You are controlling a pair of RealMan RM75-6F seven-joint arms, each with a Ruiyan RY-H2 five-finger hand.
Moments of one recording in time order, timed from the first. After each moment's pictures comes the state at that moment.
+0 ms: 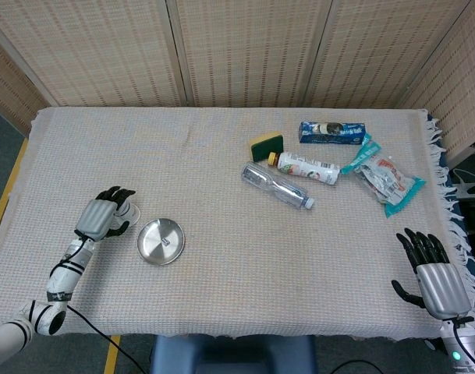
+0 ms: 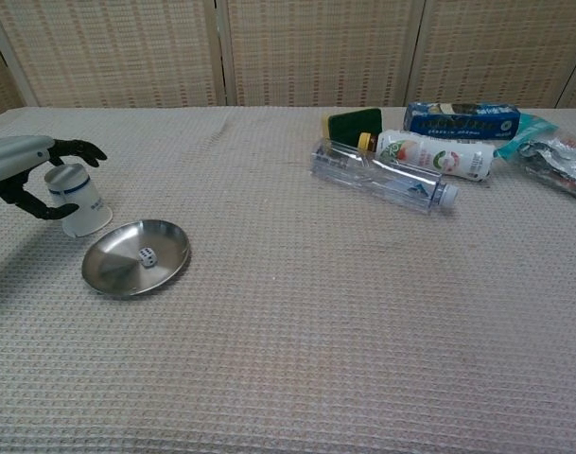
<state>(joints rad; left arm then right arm) -0.62 -1.60 -0.12 -0.90 1.41 1.00 -0.21 0.07 -1.13 0.00 -1.61 -1.54 1.43 -0.10</state>
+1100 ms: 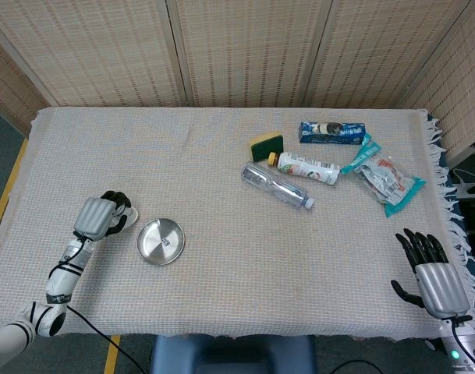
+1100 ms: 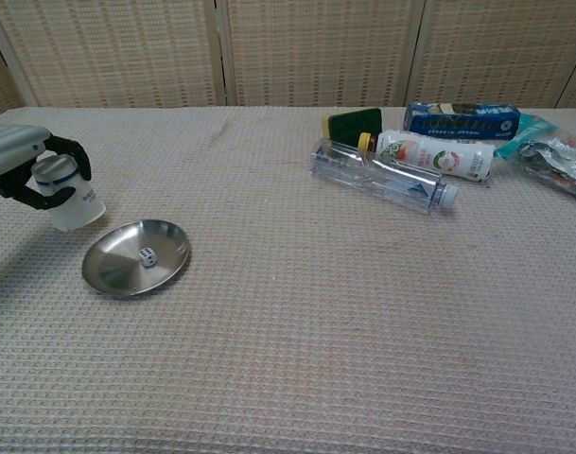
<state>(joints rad) -0.61 -1.61 -0.11 -0.87 1.44 1.10 -0.16 0.07 -1.13 0.00 -1.62 -1.53 1.42 -0.10</state>
